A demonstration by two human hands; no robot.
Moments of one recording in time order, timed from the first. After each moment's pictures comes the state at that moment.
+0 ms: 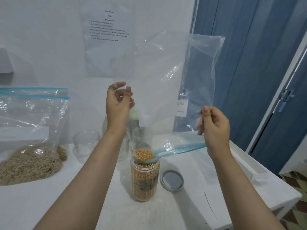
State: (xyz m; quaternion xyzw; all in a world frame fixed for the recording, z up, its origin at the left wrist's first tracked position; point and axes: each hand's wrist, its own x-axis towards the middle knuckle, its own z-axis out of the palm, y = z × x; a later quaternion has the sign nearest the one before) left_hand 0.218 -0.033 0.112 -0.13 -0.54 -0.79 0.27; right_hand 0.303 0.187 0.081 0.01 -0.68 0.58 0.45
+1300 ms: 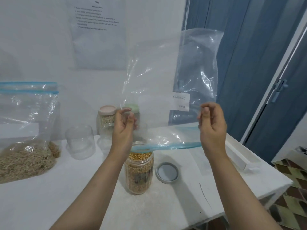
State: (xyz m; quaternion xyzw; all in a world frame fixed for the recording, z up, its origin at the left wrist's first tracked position) left_hand 0.242 -0.014 0.026 -0.20 -0.59 -0.76 0.17; right_hand 0.308 0.202 0.051 0.05 -0.69 0.55 0.47
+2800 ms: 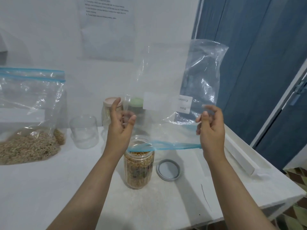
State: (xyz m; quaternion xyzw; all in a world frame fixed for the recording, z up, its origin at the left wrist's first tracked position) left_hand 0.239 -0.030 0.003 -0.19 -0.68 -0.66 0.25; right_hand 0.289 0.207 0.028 0.01 -0.68 0.62 0.40
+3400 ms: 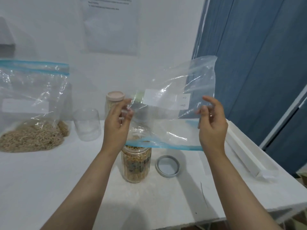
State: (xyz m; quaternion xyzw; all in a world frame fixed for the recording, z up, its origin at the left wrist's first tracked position) left_hand 0.243 -0.024 -0.003 -0.17 -0.72 -0.59 0.32; right_hand 0.284 0.218 0.023 0.05 -0.70 0.56 0.43
